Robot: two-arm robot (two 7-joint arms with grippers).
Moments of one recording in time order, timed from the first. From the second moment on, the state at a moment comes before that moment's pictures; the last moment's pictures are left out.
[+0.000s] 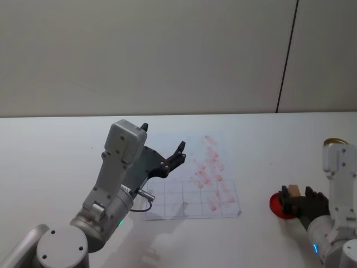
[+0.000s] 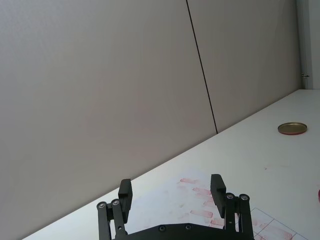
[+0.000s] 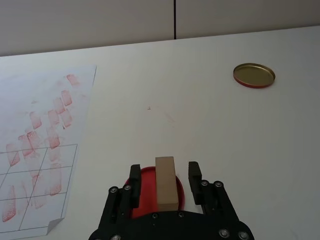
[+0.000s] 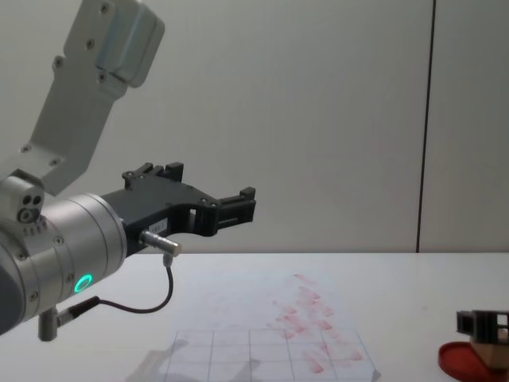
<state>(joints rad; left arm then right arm) -0.24 0.38 0.45 -1.63 -0.20 0.01 -0.01 0.05 0.11 -0.25 -1.69 0.29 0.48 -0.32</state>
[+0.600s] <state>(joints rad) -0.24 0.38 0.45 -1.63 -0.20 0.01 -0.01 0.06 0.10 -0.23 -1.66 0.29 0.50 -0.30</state>
